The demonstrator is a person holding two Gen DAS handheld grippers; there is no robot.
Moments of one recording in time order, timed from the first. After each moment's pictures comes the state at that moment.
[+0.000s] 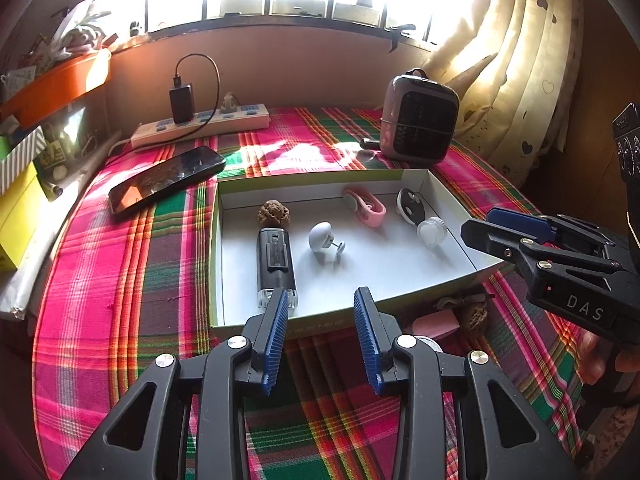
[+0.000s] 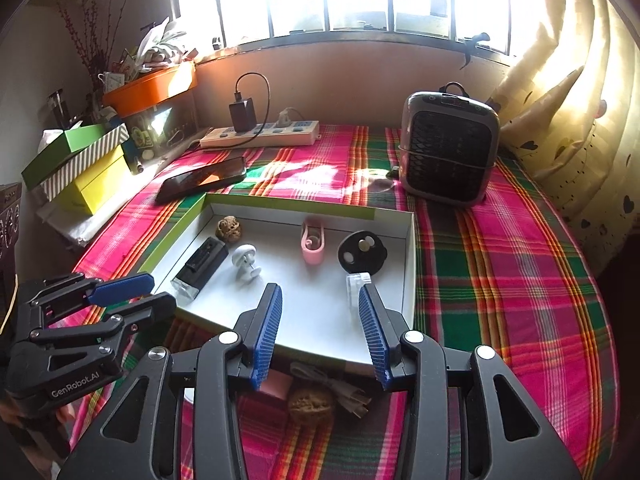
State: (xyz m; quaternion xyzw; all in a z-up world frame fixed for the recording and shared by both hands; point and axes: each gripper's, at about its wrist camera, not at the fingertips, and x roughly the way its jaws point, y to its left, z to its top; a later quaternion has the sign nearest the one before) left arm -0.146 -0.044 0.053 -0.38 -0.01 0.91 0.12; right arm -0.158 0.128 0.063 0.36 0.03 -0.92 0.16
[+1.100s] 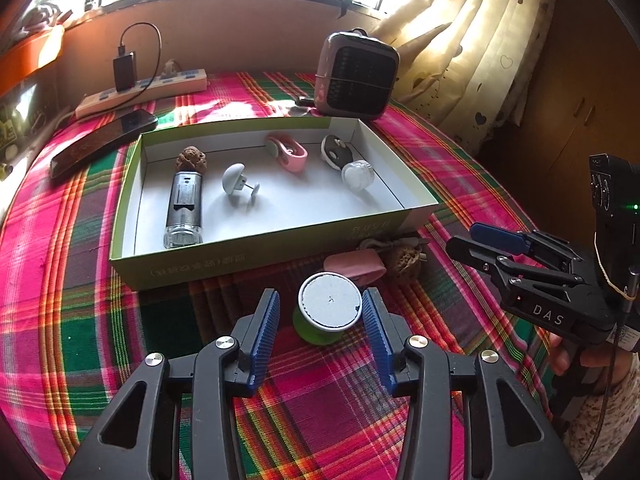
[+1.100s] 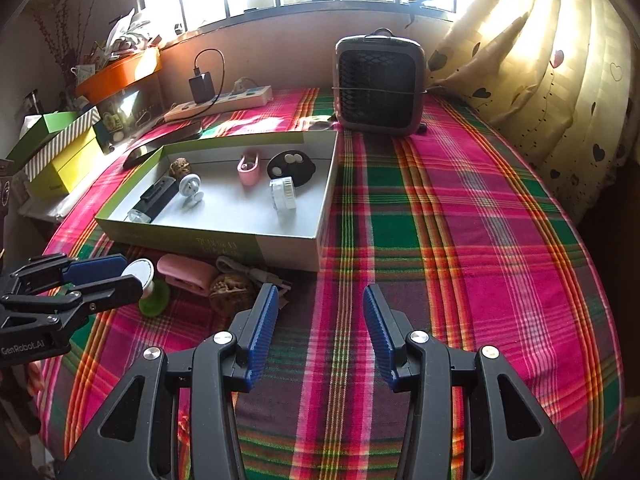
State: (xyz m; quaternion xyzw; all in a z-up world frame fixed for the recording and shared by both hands) left arm -0.124 -0.011 0.030 -0.43 -0.02 0.88 0.21; right arm -0.123 0.183 0.024 0.40 0.01 -0.91 0.13
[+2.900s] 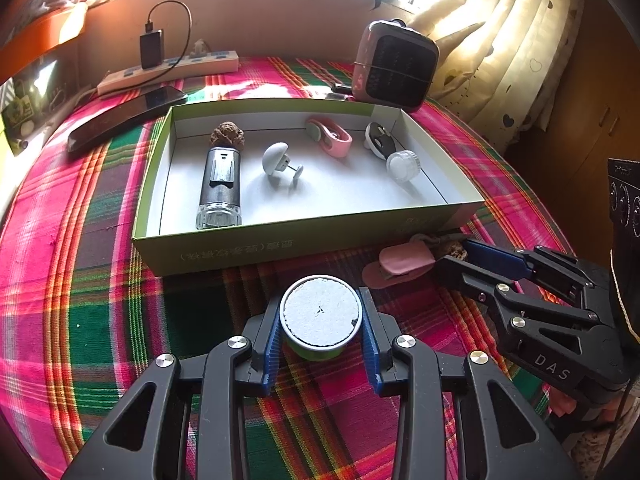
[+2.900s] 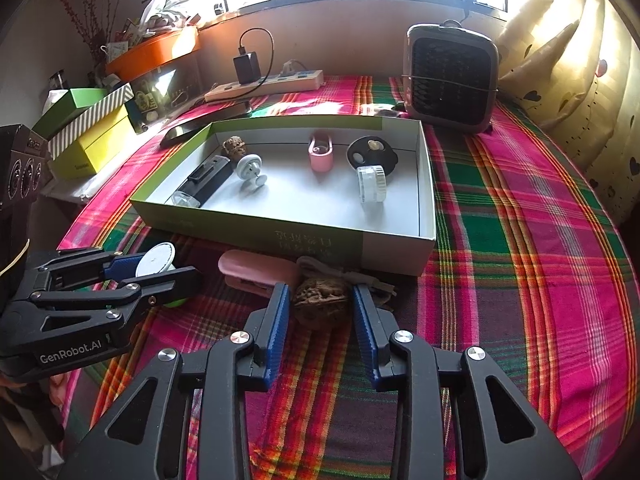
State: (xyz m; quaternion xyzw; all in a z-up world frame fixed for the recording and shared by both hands) left arm -0.135 -0.030 0.014 -0.45 -0.03 0.88 0.17; right arm -0.128 0.132 0.013 0.41 0.02 -0.89 0.18
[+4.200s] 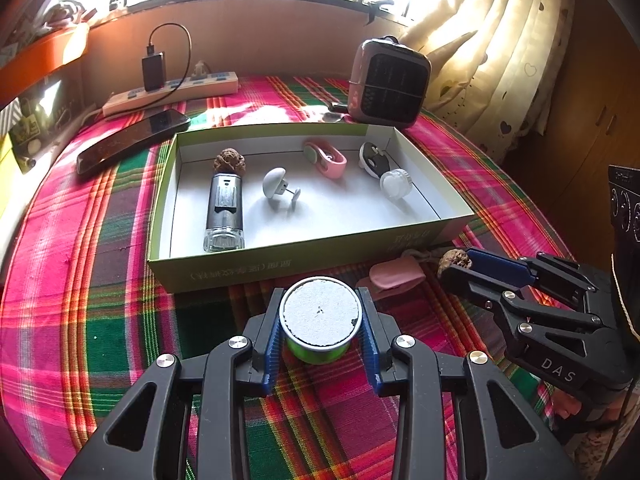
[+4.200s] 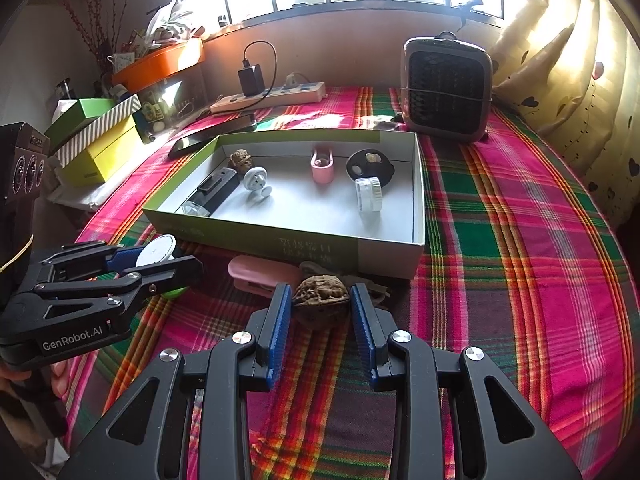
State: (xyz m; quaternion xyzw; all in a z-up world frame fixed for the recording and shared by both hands) left arm -0.129 -0.030 0.030 -0.42 -0.02 0.89 0.17; right arm -0.121 0.139 0.025 0.39 0.02 -0.90 0.19
